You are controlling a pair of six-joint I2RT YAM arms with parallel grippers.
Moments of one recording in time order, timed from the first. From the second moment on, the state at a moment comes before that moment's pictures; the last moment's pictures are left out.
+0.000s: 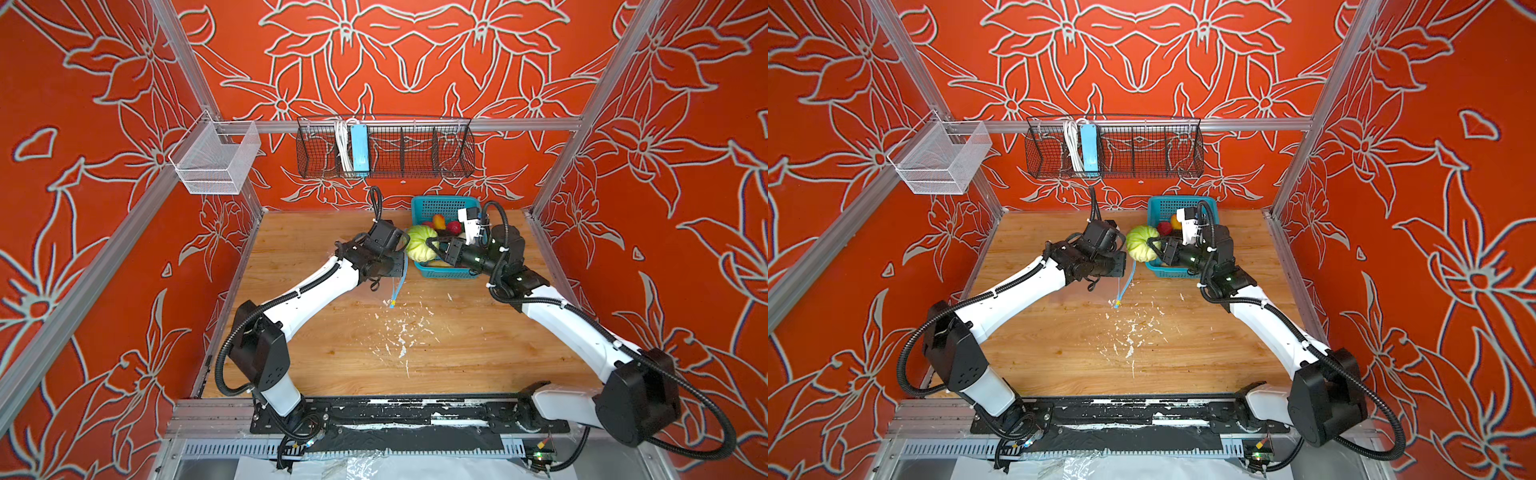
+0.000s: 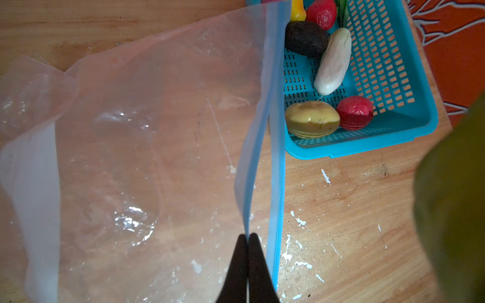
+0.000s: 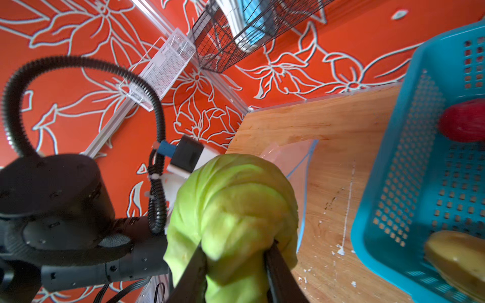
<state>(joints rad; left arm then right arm) -0.62 1.65 1.48 -0.71 -0.10 -0.50 0.40 1.29 0.97 0.13 -0.53 0.67</state>
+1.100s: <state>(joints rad) -0.60 1.63 1.54 -0.76 -0.09 -0.48 0.50 1.34 0.89 0.11 -0.40 0.61</state>
